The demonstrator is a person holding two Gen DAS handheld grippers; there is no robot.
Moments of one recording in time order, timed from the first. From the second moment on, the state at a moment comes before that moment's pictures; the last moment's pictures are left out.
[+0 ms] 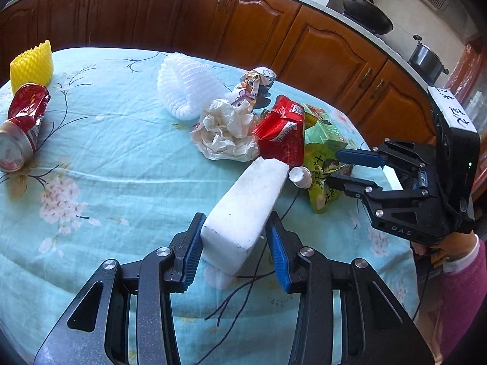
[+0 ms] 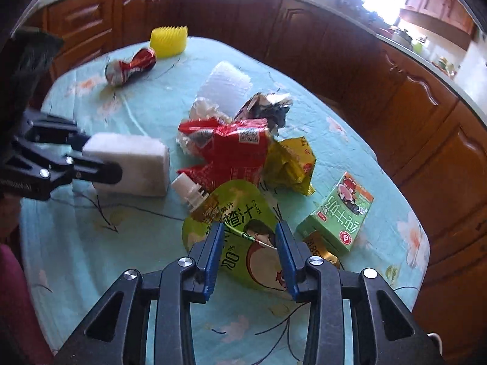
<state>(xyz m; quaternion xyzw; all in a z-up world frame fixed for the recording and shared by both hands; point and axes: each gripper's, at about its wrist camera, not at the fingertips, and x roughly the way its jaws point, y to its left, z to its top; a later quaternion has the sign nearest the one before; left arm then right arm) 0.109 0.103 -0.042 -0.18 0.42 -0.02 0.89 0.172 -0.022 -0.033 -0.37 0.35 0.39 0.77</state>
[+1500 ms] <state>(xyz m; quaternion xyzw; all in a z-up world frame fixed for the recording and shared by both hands) 0.153 0.017 -0.049 -0.13 0.42 -0.07 0.89 0.159 -0.139 -0.041 0.06 0.41 0.24 0.88</state>
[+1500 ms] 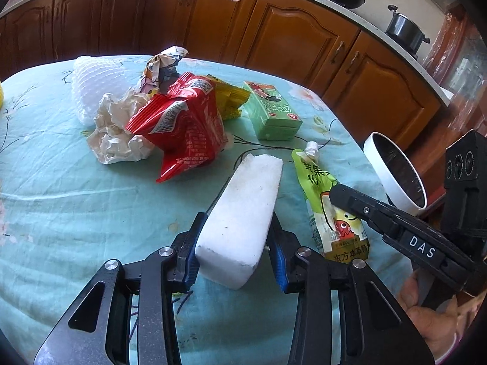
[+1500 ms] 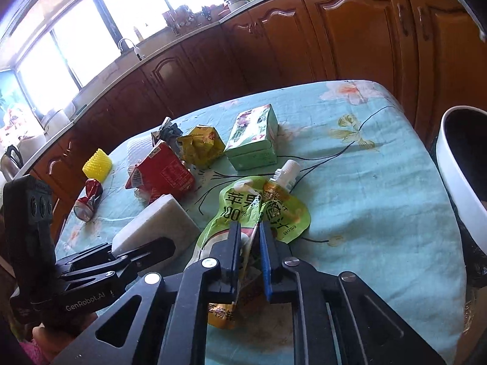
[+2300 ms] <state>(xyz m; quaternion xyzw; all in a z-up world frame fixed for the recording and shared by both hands) 0.177 -0.103 -0.007 -0.07 0.40 -0.18 0.89 0.137 -0.273 0.003 0.13 0.36 0.16 0.91</state>
